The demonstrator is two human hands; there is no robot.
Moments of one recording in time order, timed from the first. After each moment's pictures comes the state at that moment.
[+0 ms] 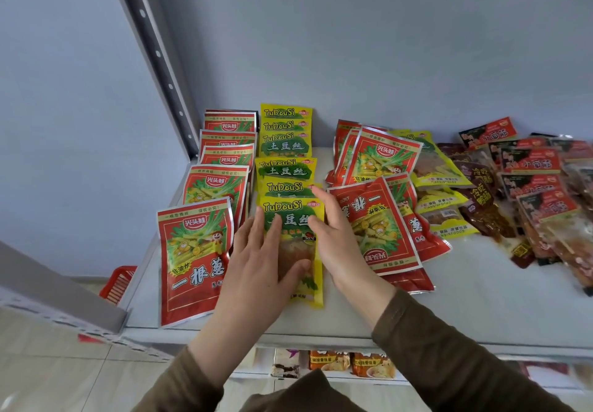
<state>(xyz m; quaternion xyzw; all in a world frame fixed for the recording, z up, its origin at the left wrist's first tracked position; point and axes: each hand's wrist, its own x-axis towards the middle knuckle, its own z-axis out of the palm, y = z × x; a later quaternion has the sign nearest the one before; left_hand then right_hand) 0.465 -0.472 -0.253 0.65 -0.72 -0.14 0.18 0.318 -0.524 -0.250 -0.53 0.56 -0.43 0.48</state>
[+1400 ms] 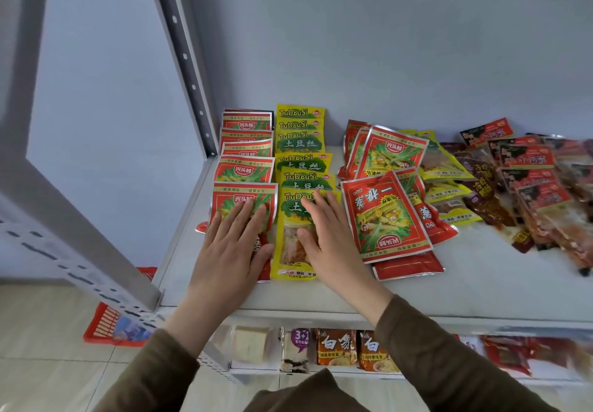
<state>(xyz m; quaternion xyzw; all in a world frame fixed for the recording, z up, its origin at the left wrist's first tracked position) 0.548 -0.469 -0.266 0.60 -0.79 -0.03 0.15 0.341 -0.494 -0.265 -0.76 0.57 -0.26 0.18</state>
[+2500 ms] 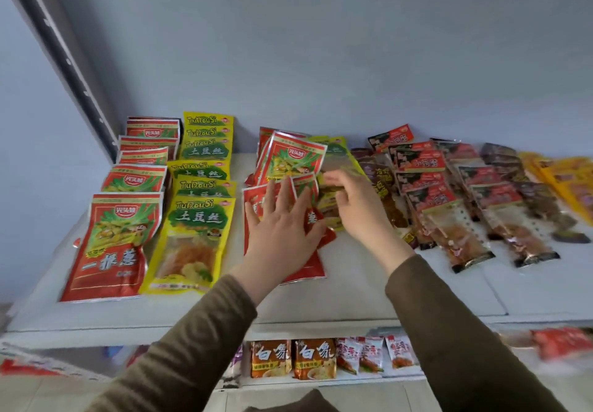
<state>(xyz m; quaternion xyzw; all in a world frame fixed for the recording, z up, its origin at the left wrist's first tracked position) 0.287 -0.512 -0.234 0.61 -0.78 -0.09 0.13 0.118 -0.543 -0.217 -0.70 0.63 -0.29 0.13</state>
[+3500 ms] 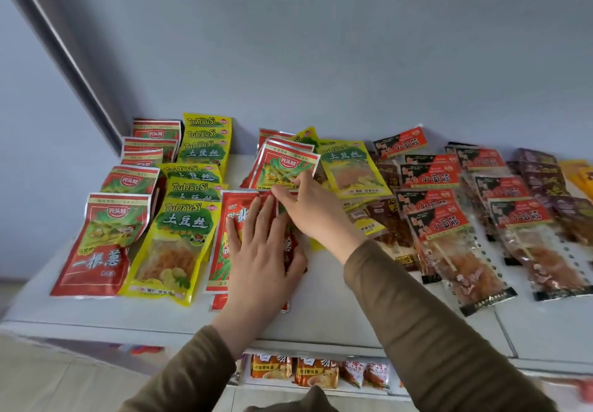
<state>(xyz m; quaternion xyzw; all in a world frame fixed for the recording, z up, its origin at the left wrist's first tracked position) 0.269 -0.486 -0.264 0.63 -0.74 0.04 0.24 0.154 -0.578 -0.214 -0.71 0.63 -0.21 0.23</state>
